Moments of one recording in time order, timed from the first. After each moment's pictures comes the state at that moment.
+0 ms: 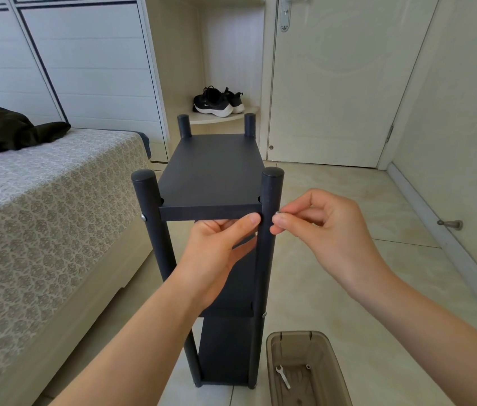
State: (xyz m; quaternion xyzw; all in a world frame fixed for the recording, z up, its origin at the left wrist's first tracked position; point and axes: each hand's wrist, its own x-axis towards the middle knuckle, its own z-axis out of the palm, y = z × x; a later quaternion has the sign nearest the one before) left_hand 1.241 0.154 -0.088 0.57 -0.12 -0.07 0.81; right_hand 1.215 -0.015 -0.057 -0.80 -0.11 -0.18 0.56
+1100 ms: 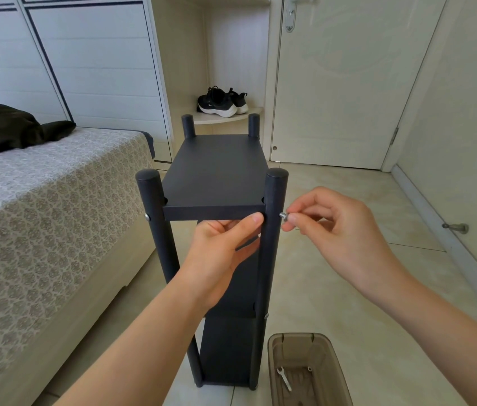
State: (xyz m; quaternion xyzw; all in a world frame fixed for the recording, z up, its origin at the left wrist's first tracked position) left_hand 1.243 0.152 -0.091 0.57 -0.11 -0.07 0.81; right_hand 1.213 -0.026 -0.052 -0.85 -0.13 -0.21 0.46
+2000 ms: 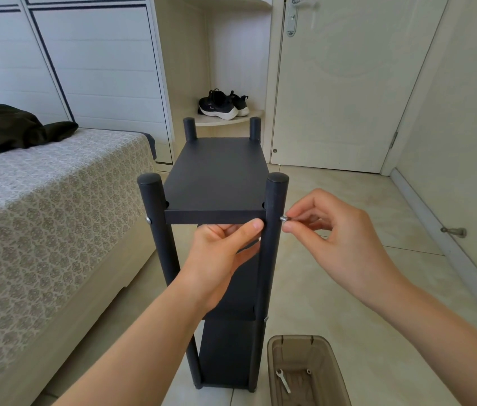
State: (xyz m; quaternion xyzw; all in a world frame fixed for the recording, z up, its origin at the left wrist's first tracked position) left_hand 1.235 0.156 -0.088 0.56 -0.12 -0.07 0.82; right_hand 1.209 -0.021 -0.052 -0.86 -0.15 -0.24 0.42
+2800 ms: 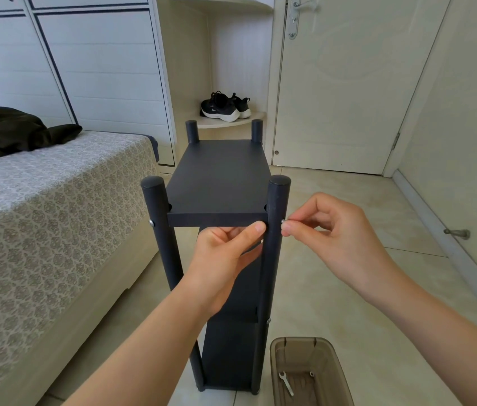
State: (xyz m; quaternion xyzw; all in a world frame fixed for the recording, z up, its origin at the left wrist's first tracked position) left_hand 1.231 0.156 -0.086 0.57 -0.10 -0.07 0.81; right_hand 1.216 -0.019 -0.054 -0.84 -0.13 -0.18 0.50
